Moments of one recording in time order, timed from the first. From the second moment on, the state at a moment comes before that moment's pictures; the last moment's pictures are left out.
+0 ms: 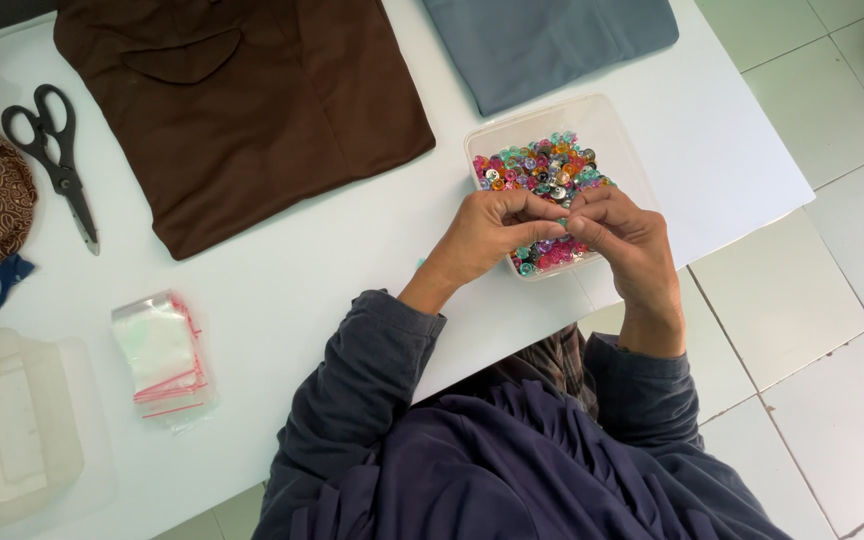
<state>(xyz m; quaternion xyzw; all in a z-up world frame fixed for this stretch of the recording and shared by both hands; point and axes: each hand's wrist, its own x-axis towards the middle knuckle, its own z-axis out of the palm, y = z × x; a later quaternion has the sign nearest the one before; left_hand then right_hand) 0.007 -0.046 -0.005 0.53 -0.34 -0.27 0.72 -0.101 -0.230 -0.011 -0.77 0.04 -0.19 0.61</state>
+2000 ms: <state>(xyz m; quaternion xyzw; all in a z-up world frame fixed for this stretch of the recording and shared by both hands) 0.008 -0.055 -0.024 0.56 -0.32 -0.25 0.72 -0.098 -0.217 -0.007 -0.78 0.05 -0.25 0.57</state>
